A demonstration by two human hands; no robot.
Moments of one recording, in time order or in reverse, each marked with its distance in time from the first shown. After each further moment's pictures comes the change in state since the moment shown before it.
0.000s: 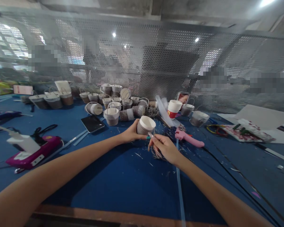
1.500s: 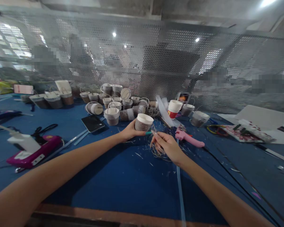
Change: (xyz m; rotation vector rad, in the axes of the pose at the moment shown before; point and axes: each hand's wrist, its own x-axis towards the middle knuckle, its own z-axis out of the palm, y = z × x) left_hand 0.002 0.004 -0.001 -0.163 0.099 -0.084; right_hand 0.001 -0.006 -0.001 0.162 0.074 0.020
